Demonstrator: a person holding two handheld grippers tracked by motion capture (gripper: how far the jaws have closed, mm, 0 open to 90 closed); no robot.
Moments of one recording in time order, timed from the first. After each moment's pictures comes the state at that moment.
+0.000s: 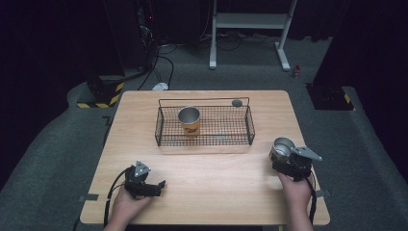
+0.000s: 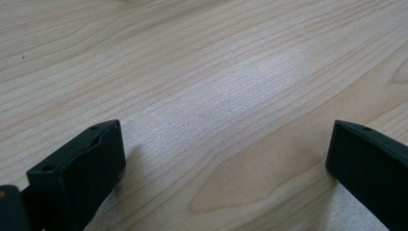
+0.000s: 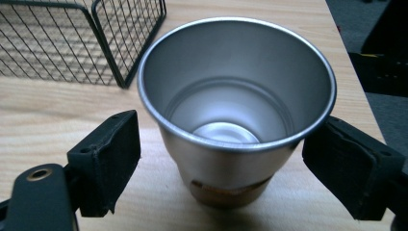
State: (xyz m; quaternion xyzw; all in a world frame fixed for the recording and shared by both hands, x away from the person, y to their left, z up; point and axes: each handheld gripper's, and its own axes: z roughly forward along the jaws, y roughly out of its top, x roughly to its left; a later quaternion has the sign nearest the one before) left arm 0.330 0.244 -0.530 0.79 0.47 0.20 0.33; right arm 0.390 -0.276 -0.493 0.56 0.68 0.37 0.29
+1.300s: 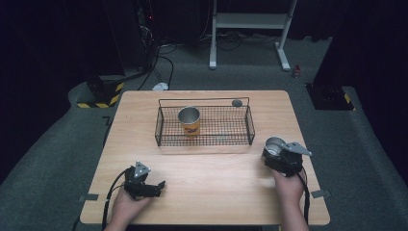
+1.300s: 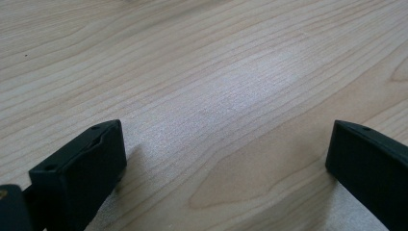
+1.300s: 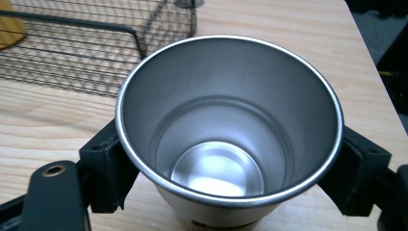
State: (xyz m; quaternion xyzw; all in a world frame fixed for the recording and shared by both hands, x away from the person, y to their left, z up) left arm 0.328 0.244 -0.530 0.79 0.47 0.20 0.33; right arm 0.398 -0.248 -0.485 0.53 0.70 0.37 0.29
